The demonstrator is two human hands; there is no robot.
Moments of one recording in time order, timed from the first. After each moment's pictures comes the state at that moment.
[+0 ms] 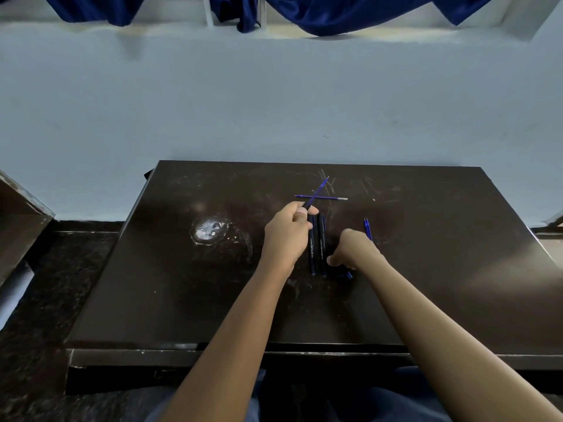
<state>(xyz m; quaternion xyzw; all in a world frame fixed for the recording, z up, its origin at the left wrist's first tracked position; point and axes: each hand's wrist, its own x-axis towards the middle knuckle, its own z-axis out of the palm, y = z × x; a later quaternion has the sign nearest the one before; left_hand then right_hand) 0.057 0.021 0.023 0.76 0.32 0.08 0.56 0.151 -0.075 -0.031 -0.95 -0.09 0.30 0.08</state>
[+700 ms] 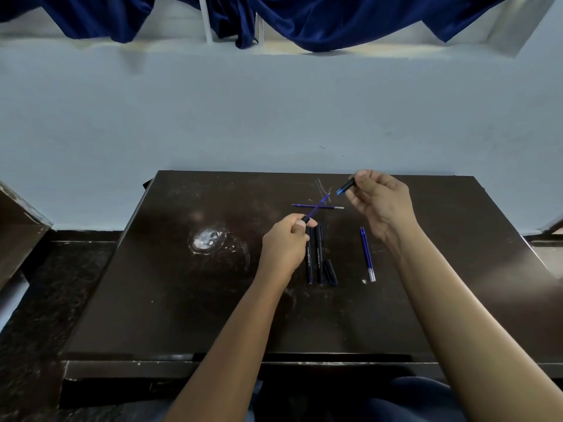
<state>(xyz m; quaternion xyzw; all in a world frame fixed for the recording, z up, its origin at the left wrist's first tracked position) 0.052 0.019 0.024 0.77 0.32 0.05 0.55 0.169 -0.093 0.041 -0.59 0.00 0.14 0.79</state>
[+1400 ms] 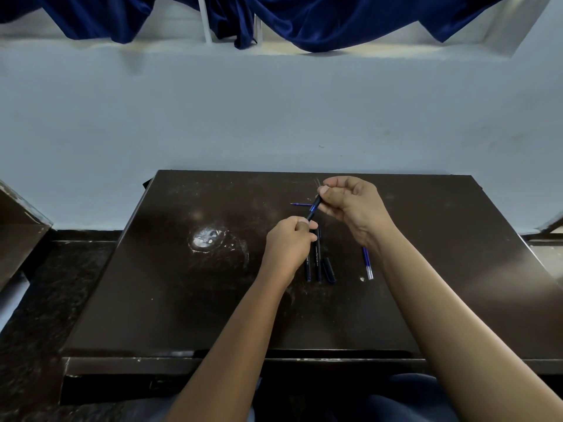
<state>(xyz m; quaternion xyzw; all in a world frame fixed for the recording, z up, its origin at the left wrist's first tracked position) 0.056 0.010 0.023 0.74 0.32 0.06 0.59 0.150 -0.075 0.038 -0.64 -0.09 0.21 0.73</state>
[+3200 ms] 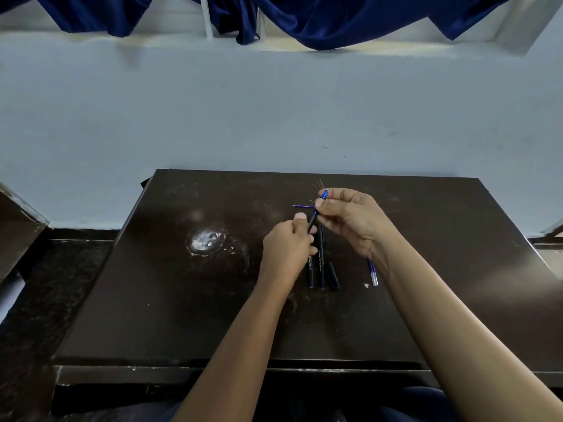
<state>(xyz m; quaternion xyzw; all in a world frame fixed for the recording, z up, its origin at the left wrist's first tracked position) 0.054 0.015 0.023 0.72 0.34 0.07 0.61 0.144 -0.069 0.037 -0.62 -0.04 0.29 0.73</state>
